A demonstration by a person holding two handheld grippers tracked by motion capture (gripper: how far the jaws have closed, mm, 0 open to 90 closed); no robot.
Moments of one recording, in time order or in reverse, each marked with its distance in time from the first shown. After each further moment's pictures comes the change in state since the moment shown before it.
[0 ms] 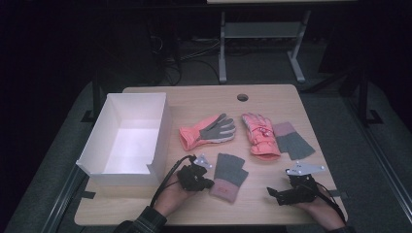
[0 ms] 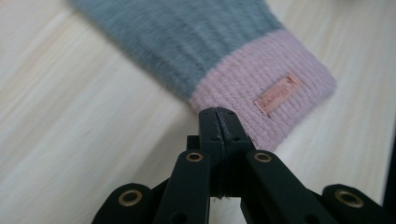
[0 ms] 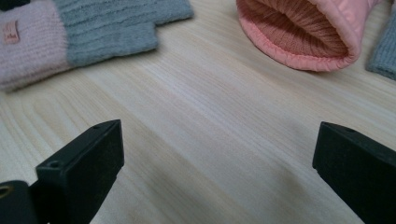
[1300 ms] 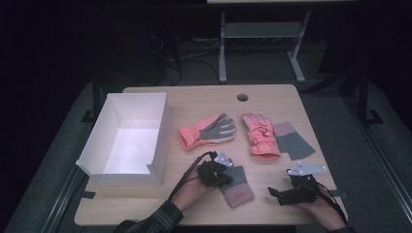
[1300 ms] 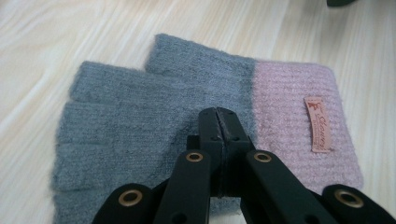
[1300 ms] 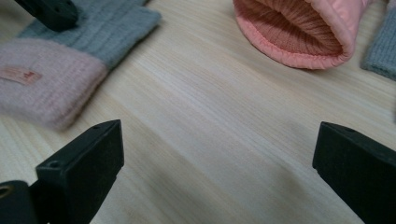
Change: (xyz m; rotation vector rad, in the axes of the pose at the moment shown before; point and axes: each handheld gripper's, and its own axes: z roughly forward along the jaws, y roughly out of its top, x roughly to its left) left arm -0.005 0.032 0.029 -0.056 -0.020 0.079; right arm -0.002 -0.001 -0.002 0.000 -0.002 -0.002
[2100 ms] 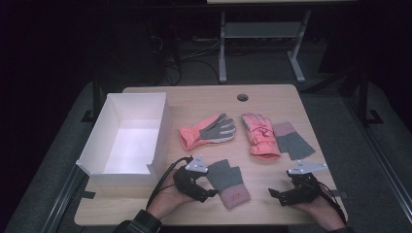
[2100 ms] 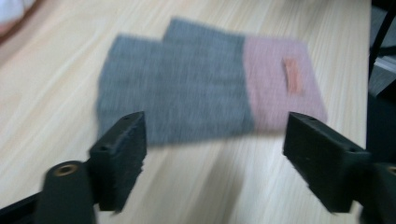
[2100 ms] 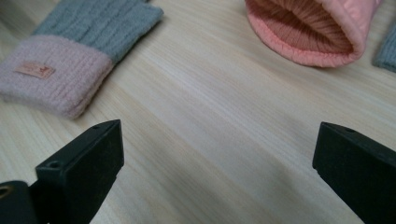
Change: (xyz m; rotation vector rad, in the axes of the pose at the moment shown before) left arm -0.001 -0.047 -0.048 -0.086 0.027 0.006; right arm 0.002 0.007 -0.007 0.042 0.042 0.020
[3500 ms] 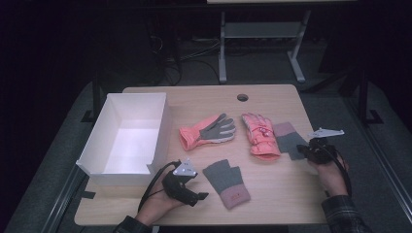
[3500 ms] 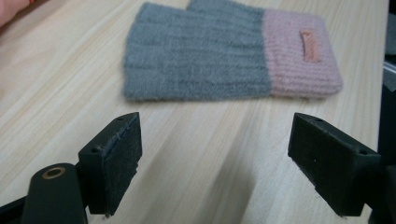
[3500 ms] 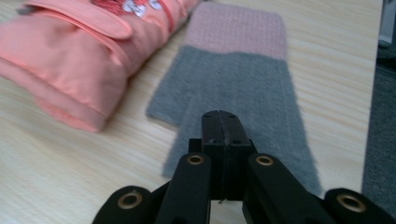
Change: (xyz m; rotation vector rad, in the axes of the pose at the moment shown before) left arm 0.004 -0.023 -0.012 -0.032 0.052 -0.051; right arm -0.113 0.037 0.004 -0.011 -0.261 0.102
